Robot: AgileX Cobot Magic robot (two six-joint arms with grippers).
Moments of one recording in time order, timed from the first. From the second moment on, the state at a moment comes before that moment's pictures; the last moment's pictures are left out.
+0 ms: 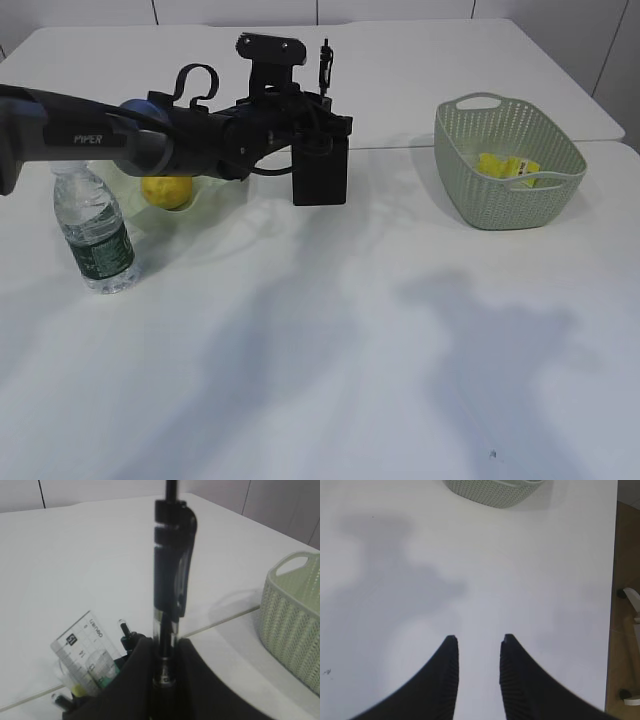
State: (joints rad) left arm -0.48 2.41 -1.80 -0.11 -0.32 0.00; right arm 0.29 1.07 -0.90 -0.36 0.94 0.13
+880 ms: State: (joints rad) left arm -0.48 2.41 -1.80 -0.11 -0.32 0.00; right arm 0.29 1.07 -0.90 -0.36 0.93 0.13
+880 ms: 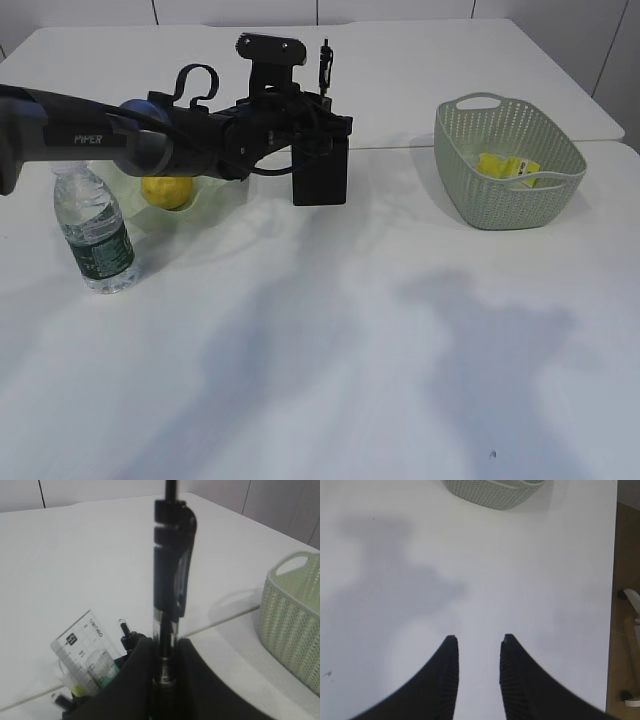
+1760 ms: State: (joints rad) left arm -0.48 2.39 -1.80 -0.11 -0.29 0.00; right arm 0.29 1.07 -0.90 -0.36 0.89 0.14
